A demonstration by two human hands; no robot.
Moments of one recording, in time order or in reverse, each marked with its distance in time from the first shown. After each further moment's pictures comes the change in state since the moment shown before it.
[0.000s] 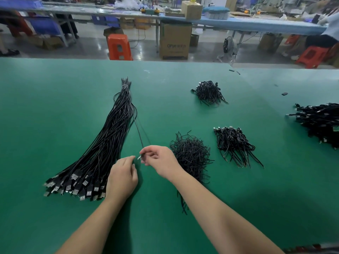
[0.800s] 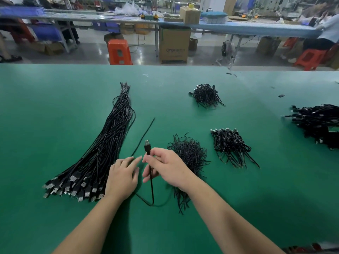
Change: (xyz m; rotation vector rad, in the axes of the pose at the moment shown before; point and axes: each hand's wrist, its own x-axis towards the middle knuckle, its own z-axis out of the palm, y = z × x) left_hand 0.001 -0.001 0.004 0.171 -0.112 0.082; right_hand -0.059 -0.043 -0.030 0.076 -0.127 -0.052
